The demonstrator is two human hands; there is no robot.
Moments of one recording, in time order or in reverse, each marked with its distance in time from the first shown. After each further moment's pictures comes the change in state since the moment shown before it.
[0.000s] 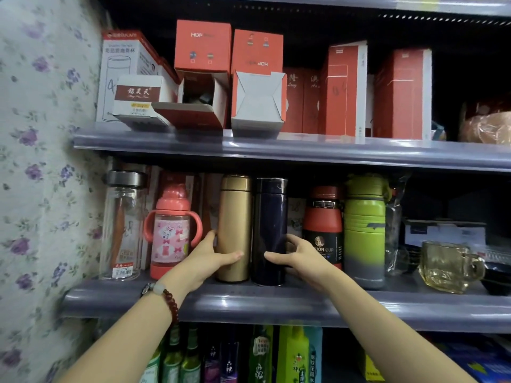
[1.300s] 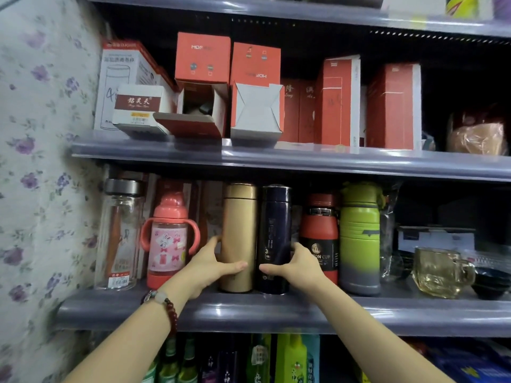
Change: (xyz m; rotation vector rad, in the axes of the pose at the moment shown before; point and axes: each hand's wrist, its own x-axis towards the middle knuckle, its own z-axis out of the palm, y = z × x) left_hand -0.004 0.004 0.003 0.124 0.008 0.041; right_hand -0.013 -0.012 0.012 -0.427 0.302 0.025
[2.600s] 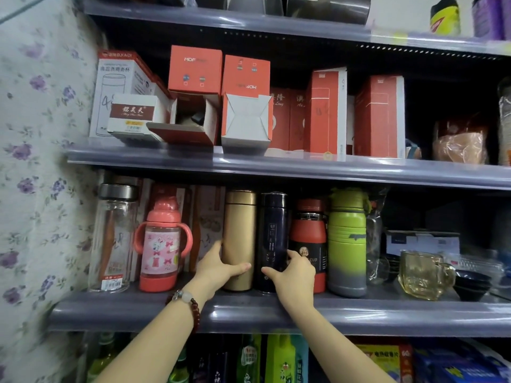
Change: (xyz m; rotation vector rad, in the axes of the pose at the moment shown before) left_hand 0.008 0.006 0.033 0.103 0.143 -0.056; right_hand -0.005 0.019 0.020 -0.154 0.372 -0.038
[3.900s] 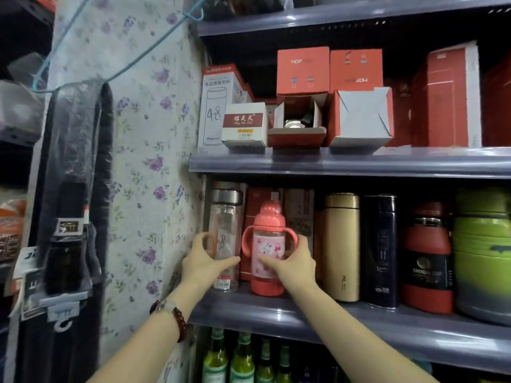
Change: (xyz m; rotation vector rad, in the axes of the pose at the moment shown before) left_hand -0.019 -0.058 -0.190 0.138 0.459 -0.013; right_hand -0.046 -0.141 0.109 0.496 -0.324 0.012
